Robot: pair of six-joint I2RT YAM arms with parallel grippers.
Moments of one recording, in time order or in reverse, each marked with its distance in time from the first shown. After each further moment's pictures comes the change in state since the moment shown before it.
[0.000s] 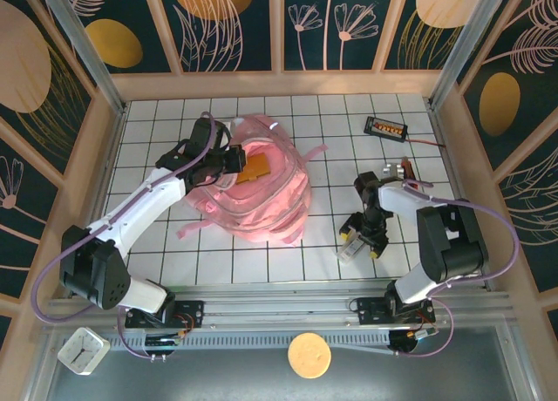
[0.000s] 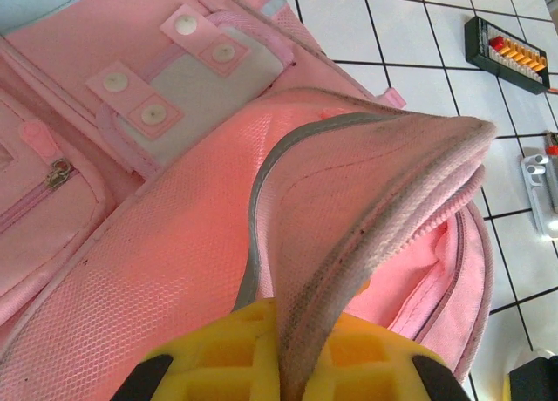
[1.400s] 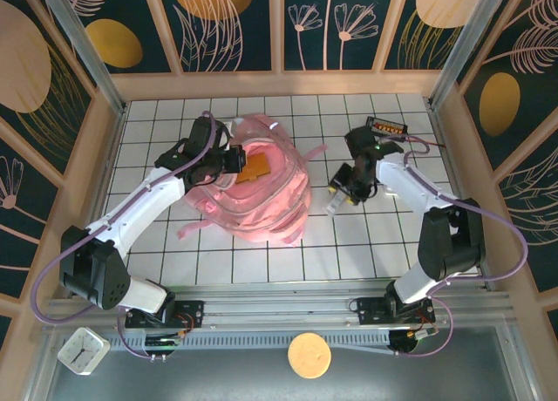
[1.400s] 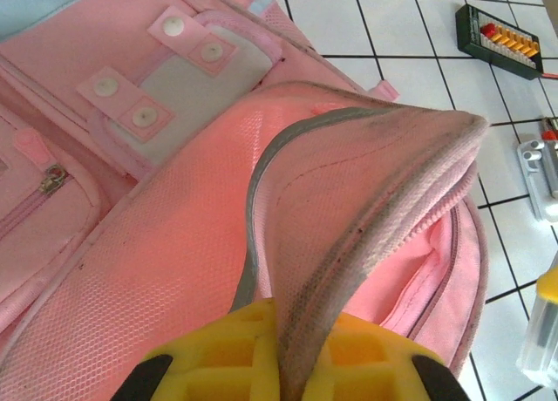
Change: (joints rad) left arm 0.001 0.001 0.012 -0.013 0.029 0.042; right arm 0.074 0.010 0.433 0.013 -0.026 0.014
